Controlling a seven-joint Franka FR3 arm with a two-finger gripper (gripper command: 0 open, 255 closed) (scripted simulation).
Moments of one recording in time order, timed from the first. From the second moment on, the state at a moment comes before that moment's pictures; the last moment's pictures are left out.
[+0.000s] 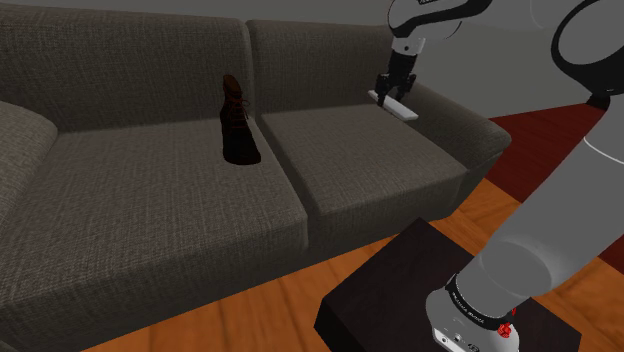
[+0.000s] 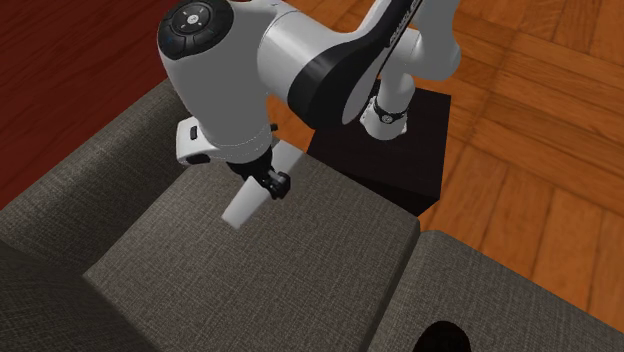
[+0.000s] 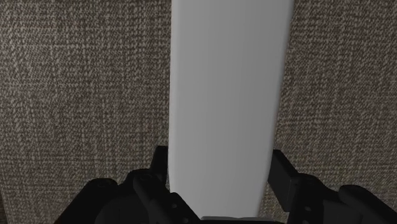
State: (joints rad) arm -0.13 0.02 -0.30 -1.85 0.00 1.87 -0.17
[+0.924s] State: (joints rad) arm -0.13 0.03 -0.30 -1.65 0.00 1.68 -0.17
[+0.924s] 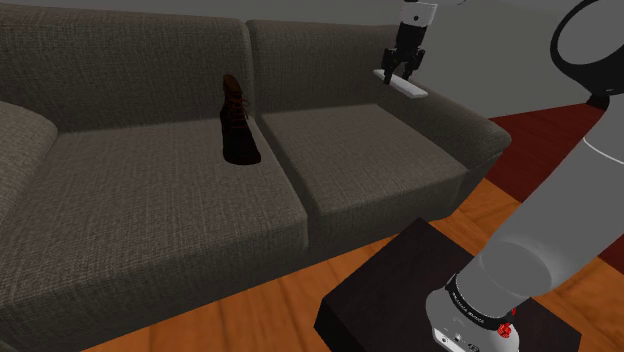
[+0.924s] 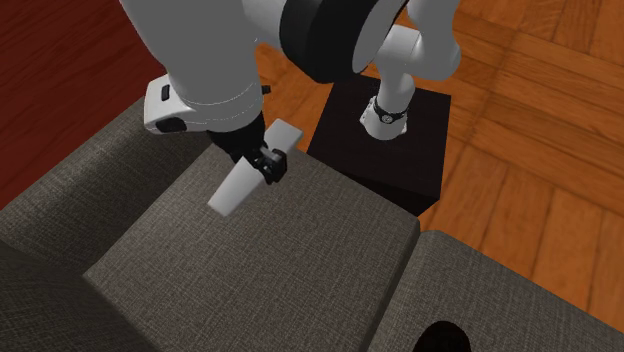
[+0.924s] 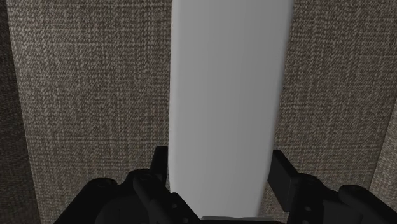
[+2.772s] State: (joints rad) arm 0.14 -0.01 0.00 -1.65 -0.01 1.64 0.41
